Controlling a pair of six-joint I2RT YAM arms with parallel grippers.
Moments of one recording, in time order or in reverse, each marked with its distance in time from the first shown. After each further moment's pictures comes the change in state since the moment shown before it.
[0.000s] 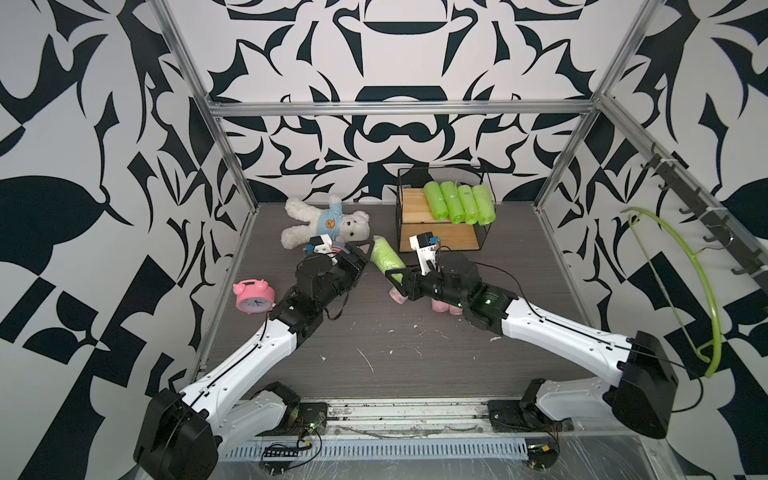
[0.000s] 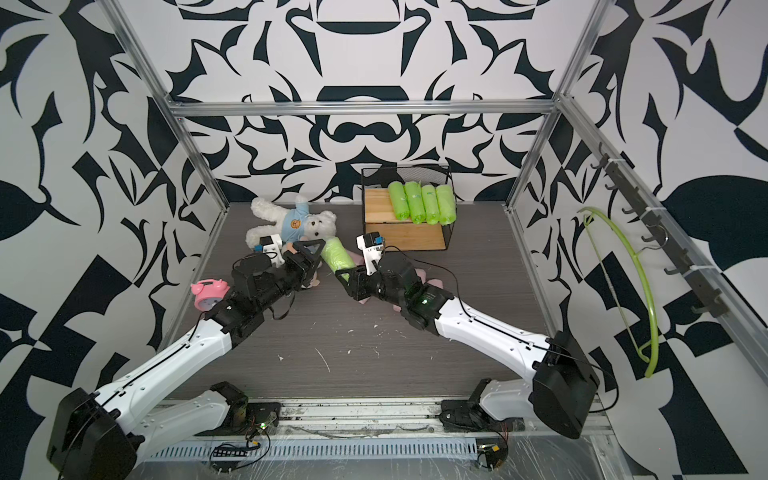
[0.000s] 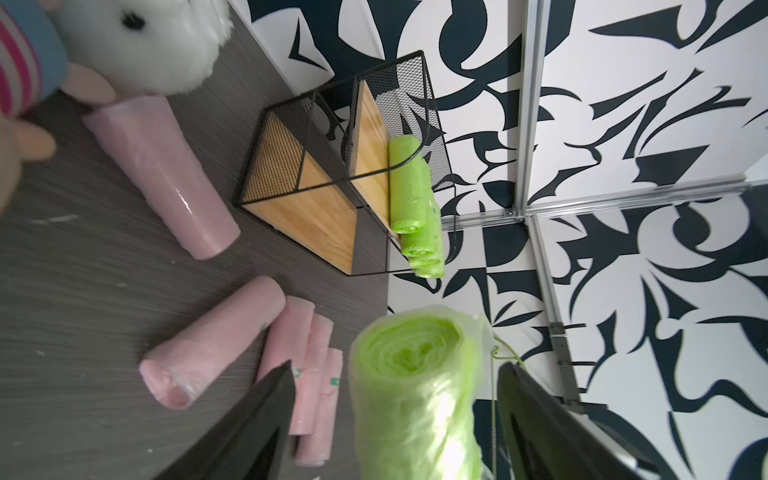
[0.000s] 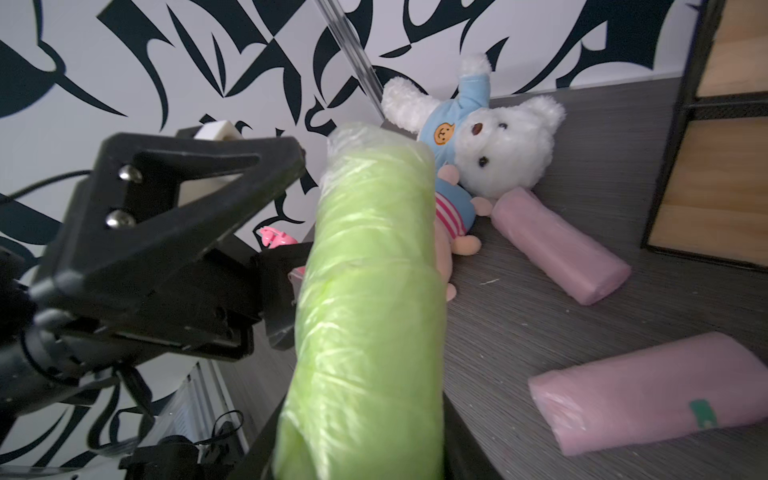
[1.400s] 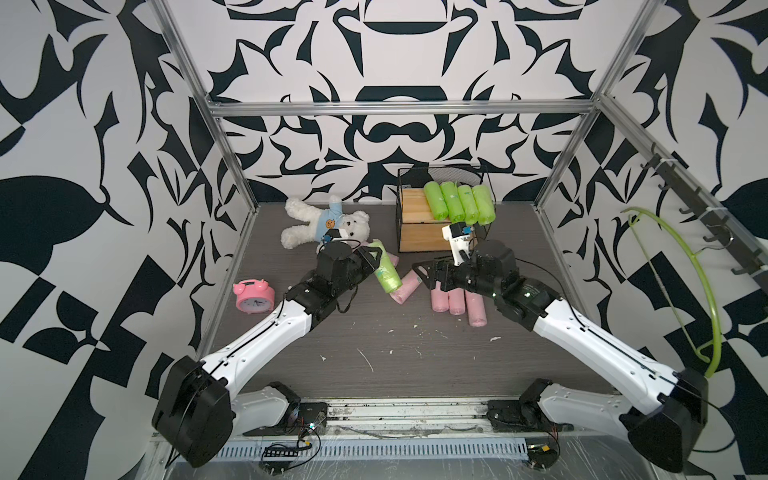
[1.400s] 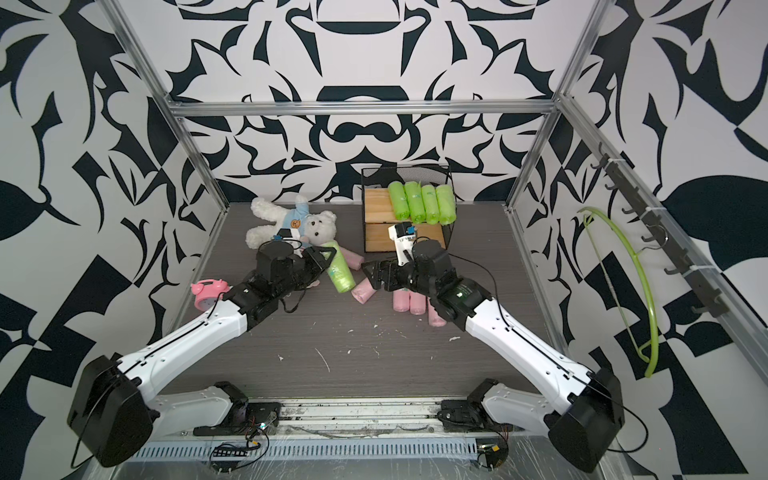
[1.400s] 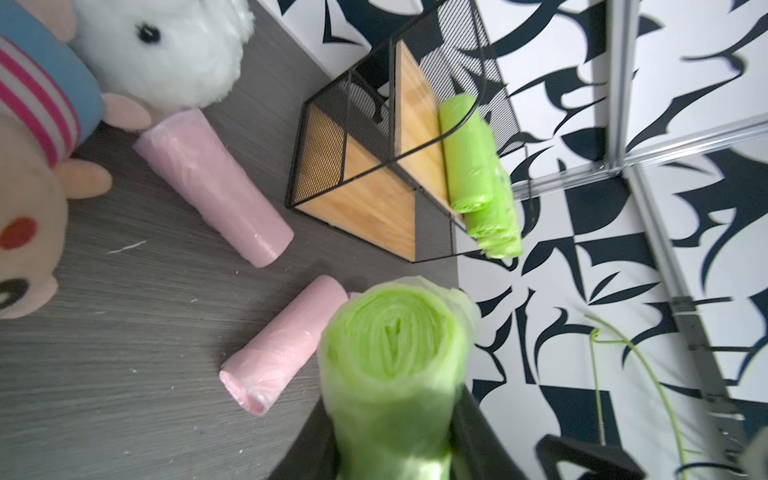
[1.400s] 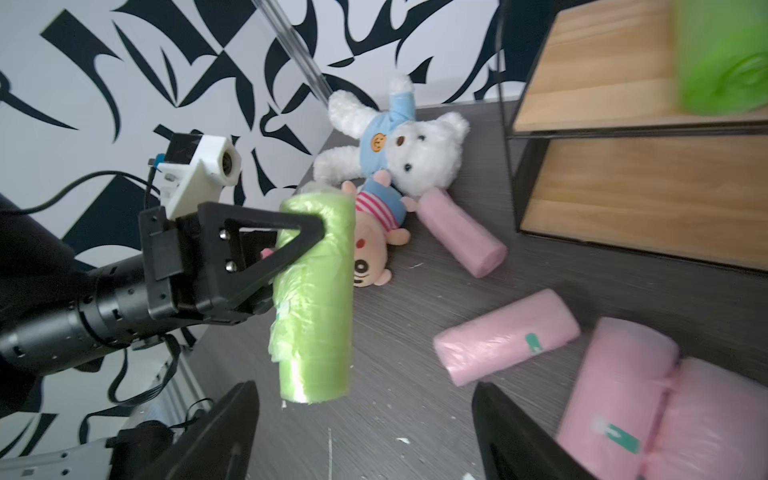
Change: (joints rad) left arm -0.051 0.138 0.121 -0.112 -0.034 0.163; right arm -0.143 -0.134 0.014 -0.203 -0.109 -0.034
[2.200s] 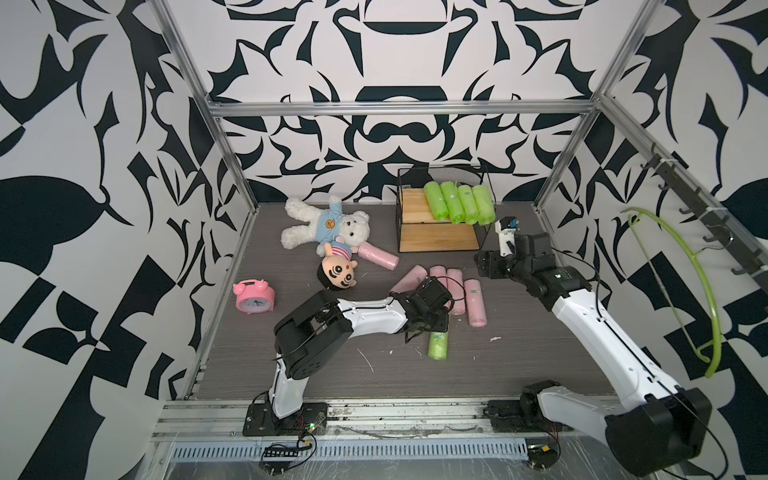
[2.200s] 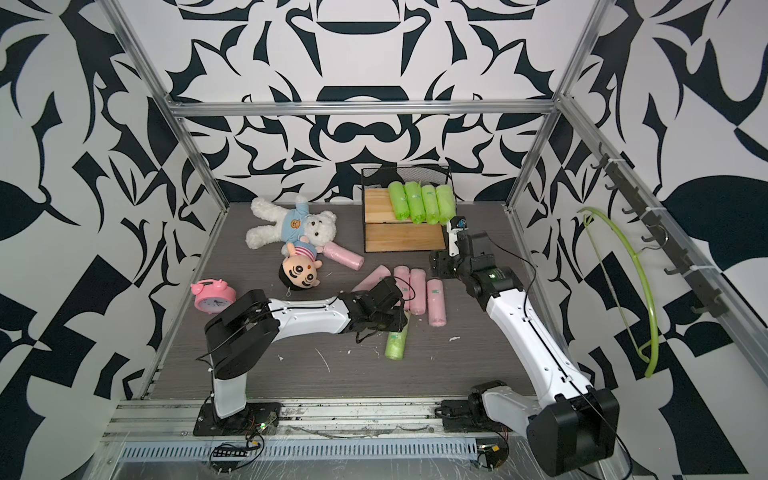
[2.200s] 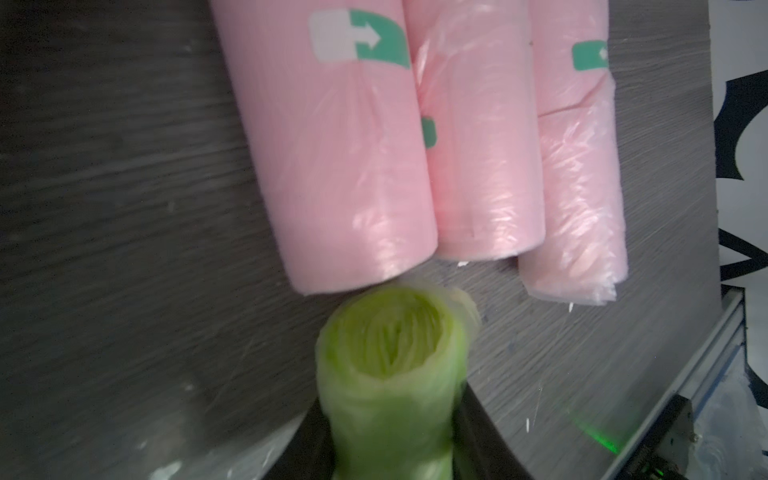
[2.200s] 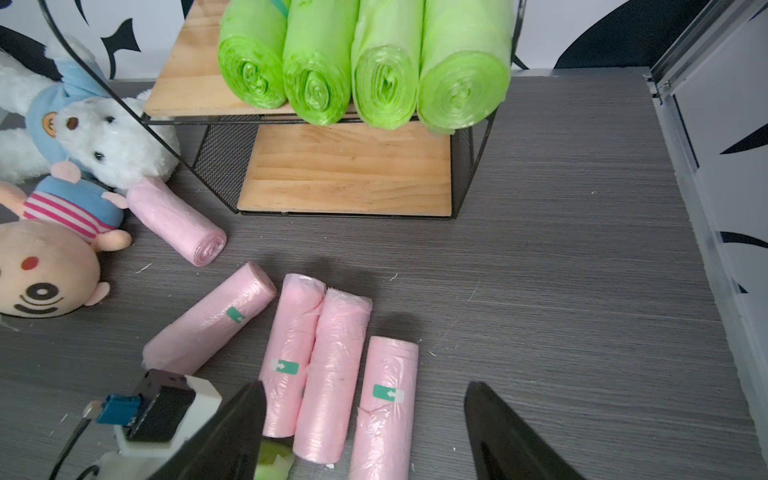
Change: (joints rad) left arm -0.467 0.705 0.336 -0.216 0.002 0.256; right arm -0.458 -0.029 0.053 -0.378 0.187 -0.345
